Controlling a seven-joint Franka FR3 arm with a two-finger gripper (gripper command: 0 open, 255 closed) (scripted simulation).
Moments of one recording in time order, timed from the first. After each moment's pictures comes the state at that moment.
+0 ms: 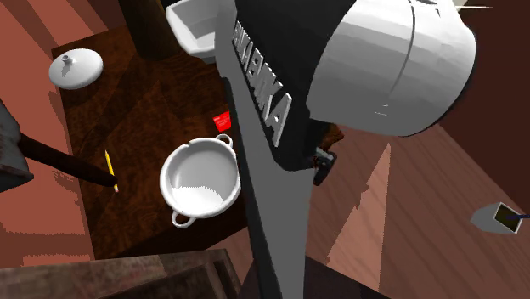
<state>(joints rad) 0.10 -0.06 0.40 -2.18 0.30 1.83 0.71</state>
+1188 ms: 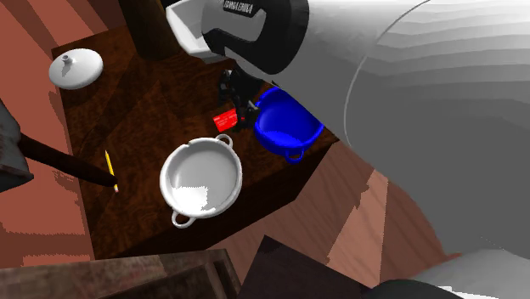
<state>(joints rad) 0.27 0.64 0.42 -1.58 0.30 1.96 1.08</state>
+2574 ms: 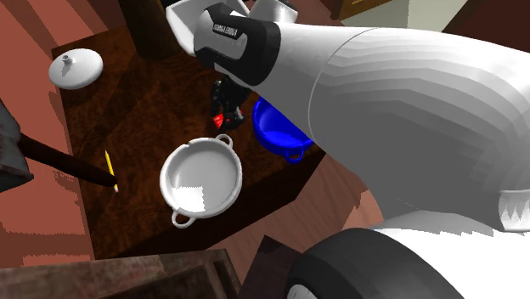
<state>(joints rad) 0.32 0.76 0.42 -1.51 0.31 2.03 1.11</state>
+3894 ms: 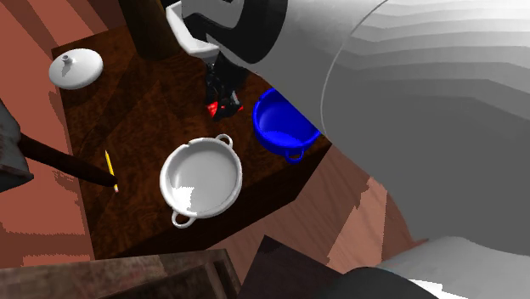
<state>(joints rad) 0.31 0.68 0.43 -1.48 0.32 1.93 1.16</state>
